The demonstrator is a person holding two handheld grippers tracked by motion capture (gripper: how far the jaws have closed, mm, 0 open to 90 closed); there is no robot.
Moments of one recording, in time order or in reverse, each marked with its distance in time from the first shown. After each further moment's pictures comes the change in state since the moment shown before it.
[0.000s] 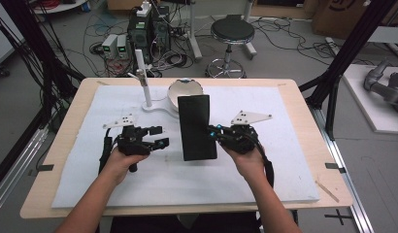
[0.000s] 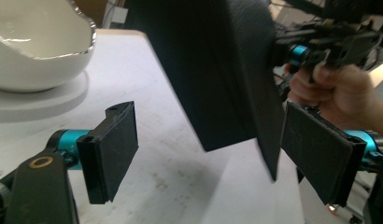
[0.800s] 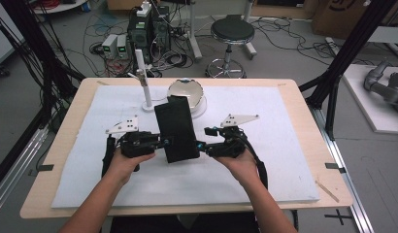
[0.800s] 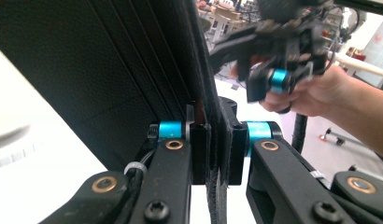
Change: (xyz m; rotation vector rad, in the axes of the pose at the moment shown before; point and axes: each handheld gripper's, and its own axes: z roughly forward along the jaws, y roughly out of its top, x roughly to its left) left arm -0.026 0.010 0.004 0.016 -0.079 0.219; right arm 0.005 -0.008 0.025 0.068 0.108 0.063
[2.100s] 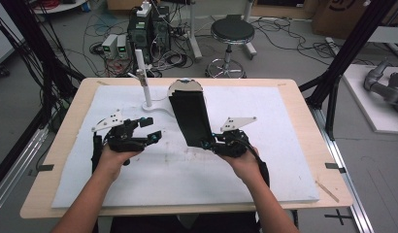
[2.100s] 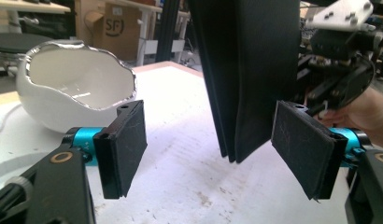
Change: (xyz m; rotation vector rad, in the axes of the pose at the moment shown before) left arm 0.018 0.002 -0.030 -0.064 0.227 -0.014; right arm -0.012 -0.011 0.002 0.081 -0.039 -0.124
